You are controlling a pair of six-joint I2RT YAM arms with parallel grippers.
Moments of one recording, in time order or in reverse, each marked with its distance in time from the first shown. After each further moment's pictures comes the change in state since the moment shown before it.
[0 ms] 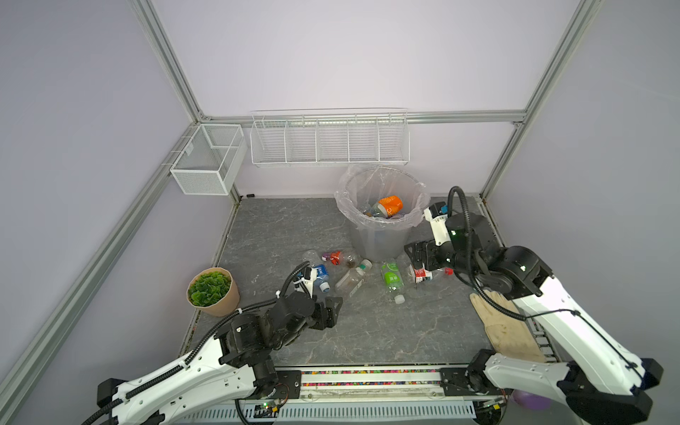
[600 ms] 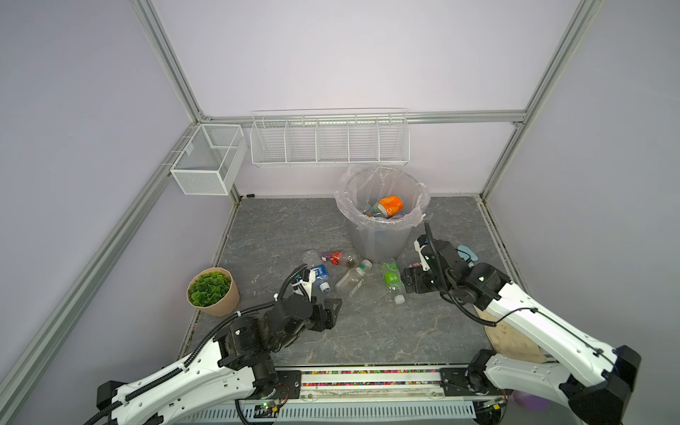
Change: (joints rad) left arm 0.000 -0.043 -0.037 0.021 0.000 -0.004; right arm 0.000 0.003 -0.357 0.131 -0.025 0.126
